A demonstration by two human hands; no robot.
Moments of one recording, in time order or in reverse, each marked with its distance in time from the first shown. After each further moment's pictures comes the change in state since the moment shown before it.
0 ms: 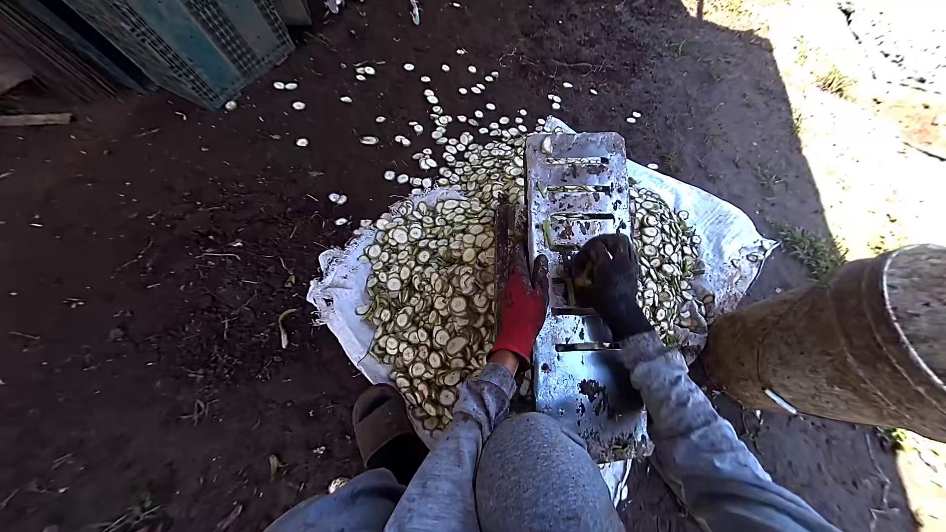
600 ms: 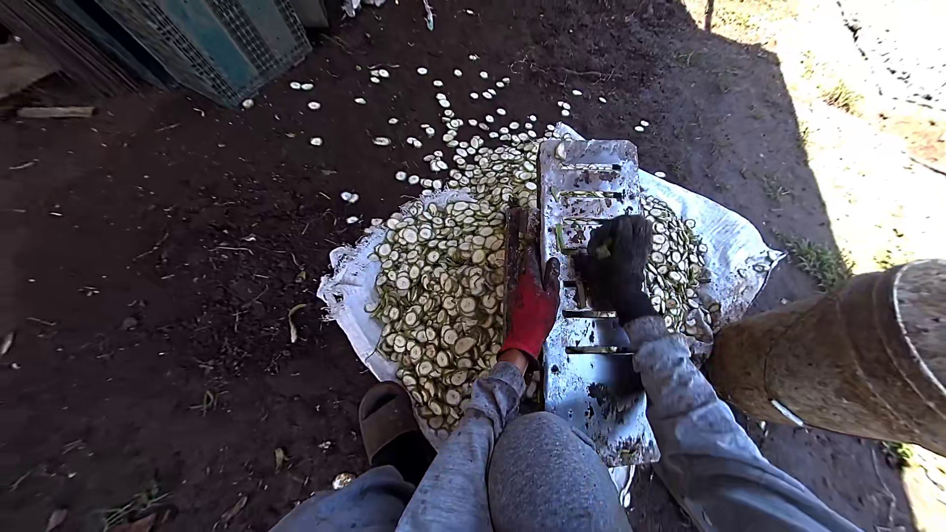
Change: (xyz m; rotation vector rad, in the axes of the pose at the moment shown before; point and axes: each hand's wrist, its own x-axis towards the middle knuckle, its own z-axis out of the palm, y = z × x) left_hand 0.002 -0.002 0.000 -0.078 -0.002 -0.012; right_hand 0.027 0.009 0.015 0.017 0.067 0.170
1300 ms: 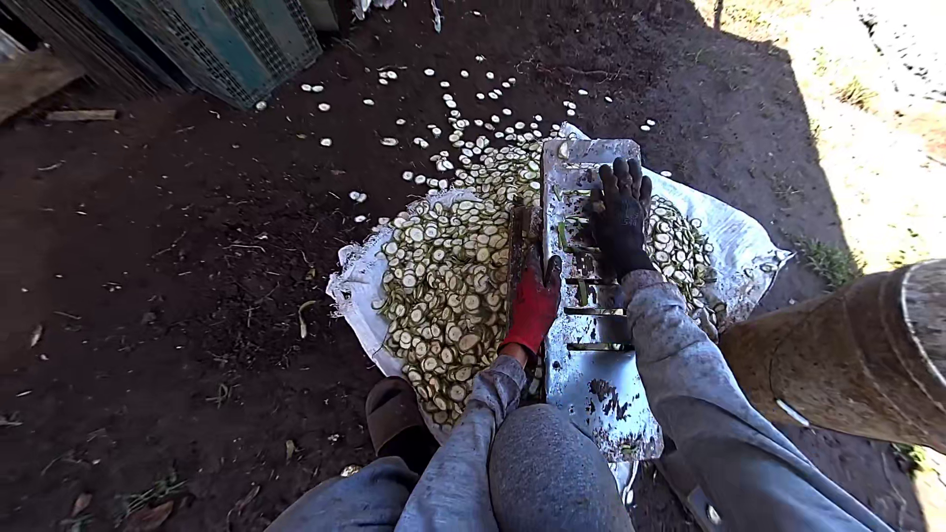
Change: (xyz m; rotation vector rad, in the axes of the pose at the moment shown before) left_hand -0.007 0.002 -0.008 -0.018 -0.069 -0.044; right_hand 0.066 0.021 0.026 -0.216 -0.214 0.047
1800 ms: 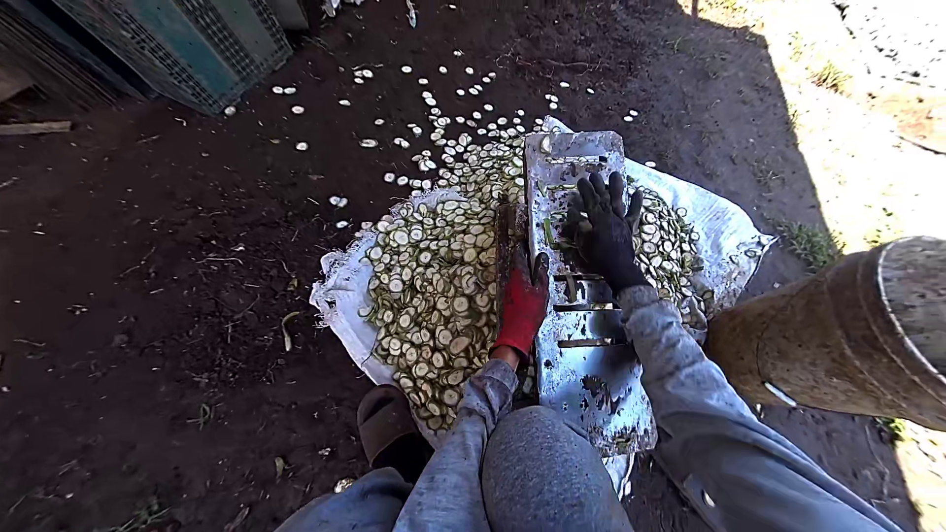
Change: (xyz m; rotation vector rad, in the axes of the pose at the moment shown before) left_hand -0.003 0.001 0.000 0.018 0.015 0.020; right_hand -0.040 0.002 0.000 0.009 -0.042 -0.035
